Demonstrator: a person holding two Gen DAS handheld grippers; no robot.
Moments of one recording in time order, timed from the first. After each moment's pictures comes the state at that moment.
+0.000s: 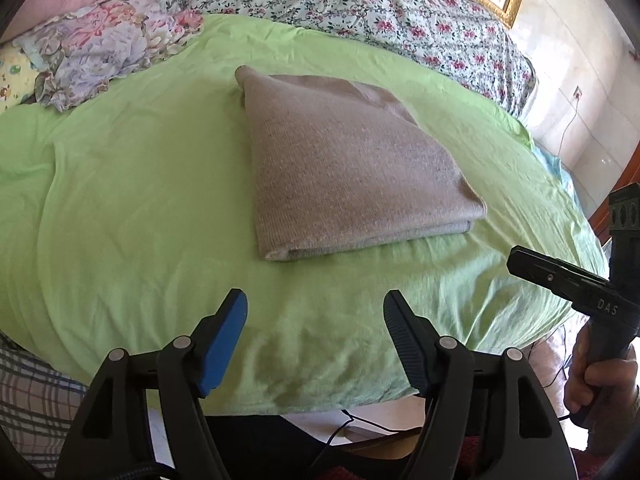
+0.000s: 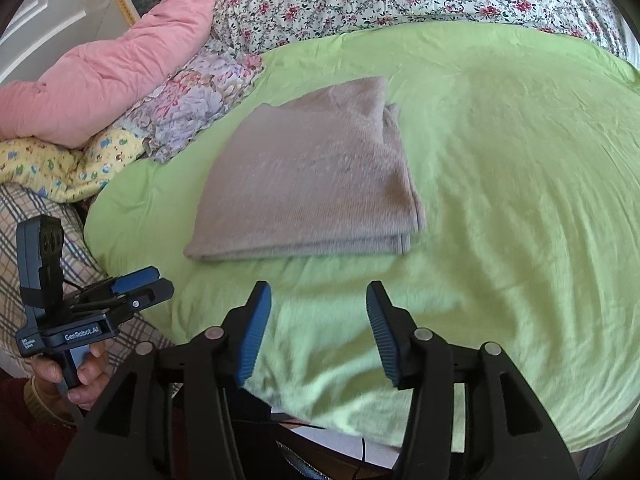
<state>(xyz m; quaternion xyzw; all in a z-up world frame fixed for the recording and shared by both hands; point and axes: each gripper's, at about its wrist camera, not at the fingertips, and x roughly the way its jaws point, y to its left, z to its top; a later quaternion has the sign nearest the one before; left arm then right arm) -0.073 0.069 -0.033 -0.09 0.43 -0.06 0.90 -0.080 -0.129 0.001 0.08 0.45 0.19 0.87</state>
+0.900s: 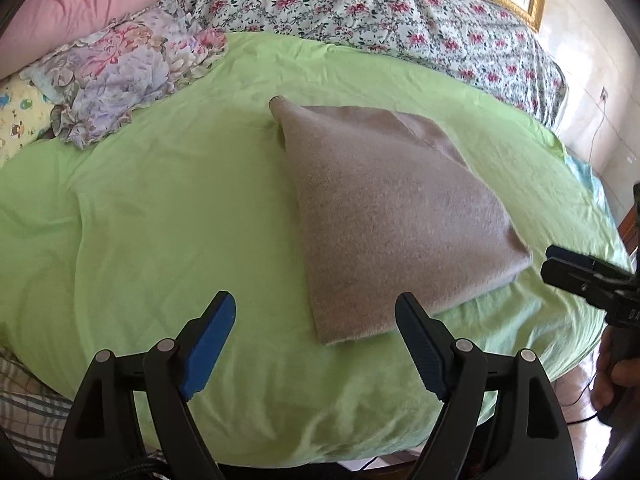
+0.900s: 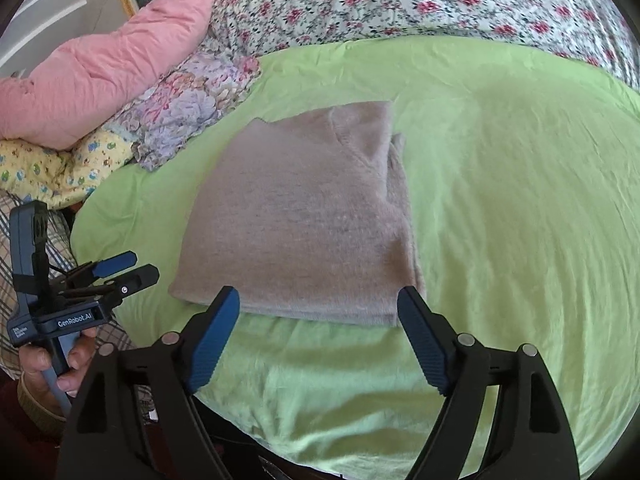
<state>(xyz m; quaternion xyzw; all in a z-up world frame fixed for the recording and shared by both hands) -0.025 0.091 -0.011 -0.05 0.42 0.00 0.91 -0.028 -0.111 0.019 0.04 0.45 0.19 0.87</state>
